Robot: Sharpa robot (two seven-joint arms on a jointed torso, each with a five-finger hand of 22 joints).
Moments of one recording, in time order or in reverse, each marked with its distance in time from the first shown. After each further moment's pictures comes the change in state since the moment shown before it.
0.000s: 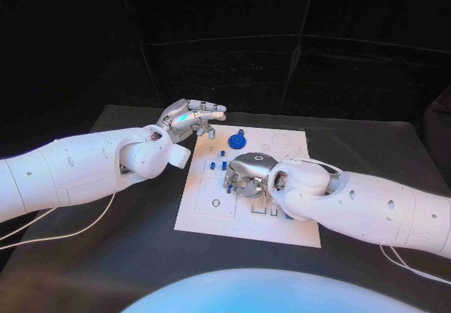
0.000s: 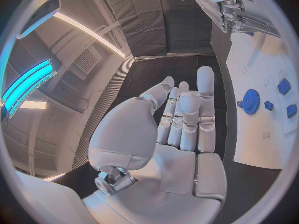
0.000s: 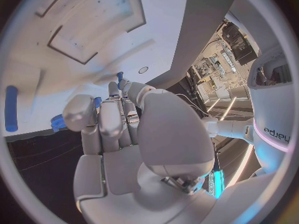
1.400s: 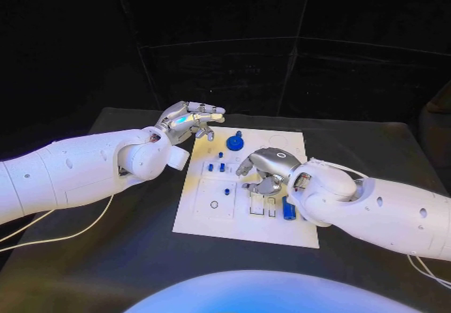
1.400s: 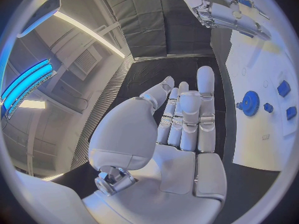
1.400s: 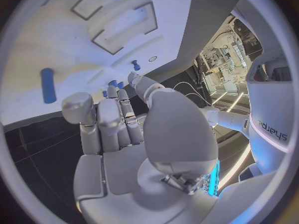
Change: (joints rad) left arm 0.000 -0.003 0.000 -0.001 0.000 0.009 -0.010; left_hand 0.000 0.000 0.000 0.000 0.000 -0.007 0.000 0.000 0.000 -0.007 0.000 0.006 0.001 0.000 0.000 0.000 -0.001 0.000 0.000 0.000 -0.002 -0.001; right arm -0.004 -0.140 0.001 0.090 0.016 -0.173 -0.015; right_hand -0.120 -0.070 -0.138 -0.010 0.099 -0.145 0.036 0.000 -0.002 -0.143 0.042 -0.031 -0.001 -0.002 0.024 -0.043 -0.090 0.000 -0.023 0.030 -0.035 -0.073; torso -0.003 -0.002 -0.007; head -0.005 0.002
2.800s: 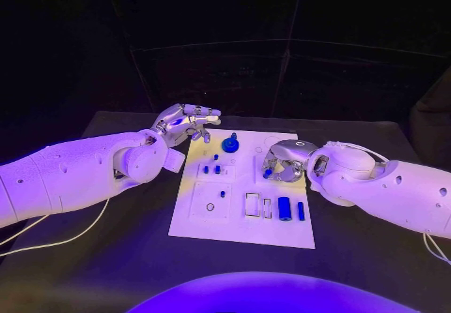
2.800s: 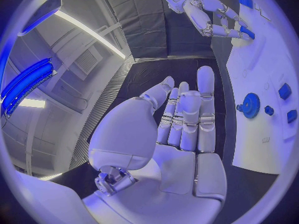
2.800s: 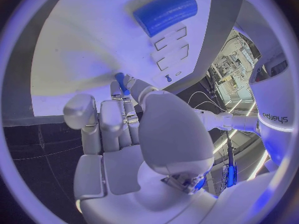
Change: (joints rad) left arm 0.000 0.003 0.000 -0.005 0.000 0.012 -0.005; left_hand 0.000 0.000 0.000 0.000 0.000 -0.003 0.004 0.000 0.000 -0.004 0.004 0.000 0.001 0.000 0.000 0.000 0.000 0.000 0.000 0.000 -0.002 -0.001; right arm 0.066 -0.071 0.006 -0.090 0.029 0.200 0.010; right_hand 0.077 0.091 -0.018 -0.028 -0.064 0.103 -0.040 0.028 0.009 0.156 -0.050 0.058 0.005 0.001 -0.022 0.041 0.022 0.000 0.032 -0.028 0.019 0.046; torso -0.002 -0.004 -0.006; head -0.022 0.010
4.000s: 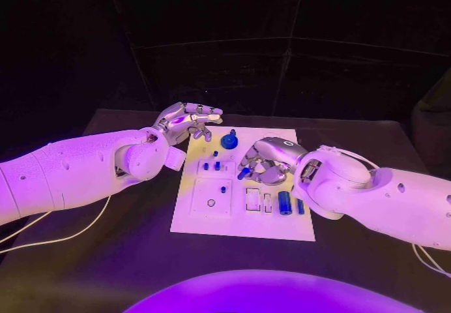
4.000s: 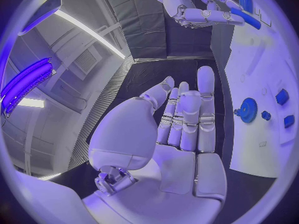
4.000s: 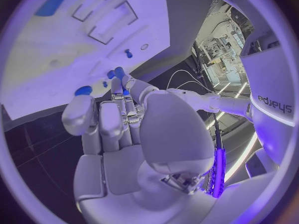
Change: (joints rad) left arm 0.000 0.003 0.000 -0.005 0.000 0.007 -0.011; left_hand 0.000 0.000 0.000 0.000 0.000 0.000 0.000 0.000 0.000 0.000 0.000 0.004 0.000 -0.004 0.004 0.000 0.000 0.000 0.000 0.000 0.000 0.000; right arm -0.001 0.025 0.000 0.186 0.104 -0.167 -0.046; right_hand -0.031 0.029 0.056 0.009 -0.041 0.040 -0.010 0.014 0.000 0.069 -0.018 -0.017 0.002 0.001 -0.015 0.015 0.008 0.000 0.018 -0.015 0.026 0.044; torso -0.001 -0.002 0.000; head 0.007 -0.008
